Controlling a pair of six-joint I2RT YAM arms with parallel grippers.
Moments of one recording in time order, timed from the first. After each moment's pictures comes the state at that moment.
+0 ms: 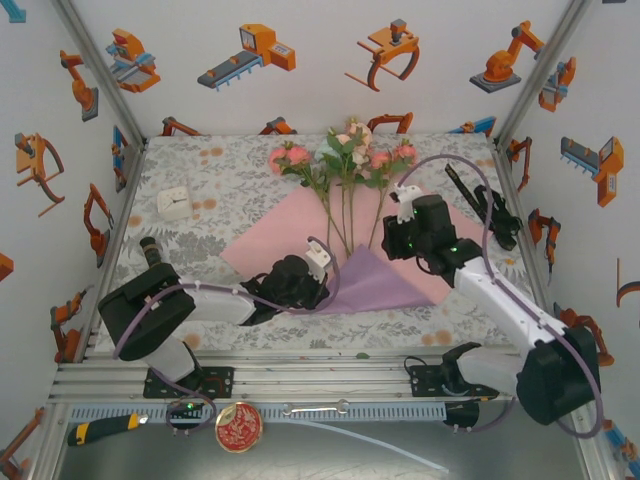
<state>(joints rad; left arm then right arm) -1.02 1.59 0.56 0.49 0.02 -0.21 0.42 1.12 0.80 -0.35 -0.09 0.10</state>
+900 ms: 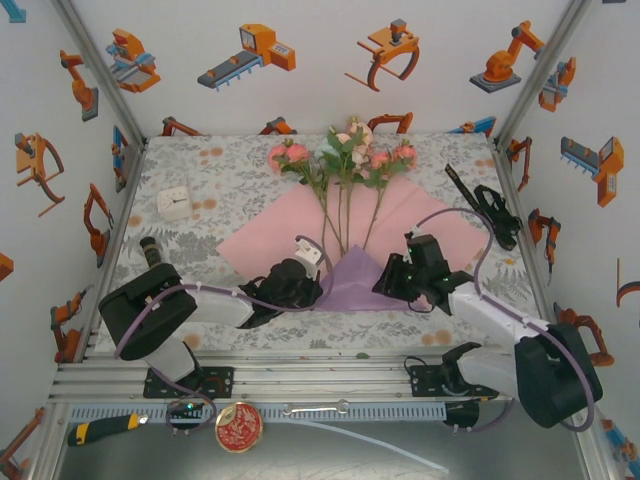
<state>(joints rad) -1.02 1.59 0.51 0.52 -0.12 -0.35 0.43 1.16 0.47 -0.21 -0.23 0.64</state>
